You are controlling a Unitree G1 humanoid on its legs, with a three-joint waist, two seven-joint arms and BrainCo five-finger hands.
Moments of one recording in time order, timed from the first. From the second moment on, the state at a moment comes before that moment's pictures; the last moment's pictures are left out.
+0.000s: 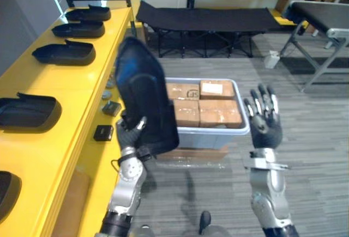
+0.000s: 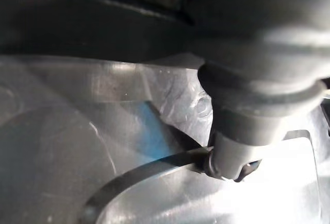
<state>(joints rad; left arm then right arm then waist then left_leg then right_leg) -0.02 0.05 -0.08 0.01 -0.12 -0.10 0.59 0.13 -0.15 0.00 -0.19 0.66 -0.44 0.01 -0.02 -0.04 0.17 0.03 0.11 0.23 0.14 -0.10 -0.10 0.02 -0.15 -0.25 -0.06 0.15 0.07</state>
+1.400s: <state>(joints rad) 0.38 -0.08 0.50 -0.46 -0.12 -0.38 0.49 -0.22 -0.08 0.15 0.17 0.39 -0.36 -0.16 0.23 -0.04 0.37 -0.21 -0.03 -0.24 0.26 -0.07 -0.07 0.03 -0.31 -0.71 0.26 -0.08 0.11</state>
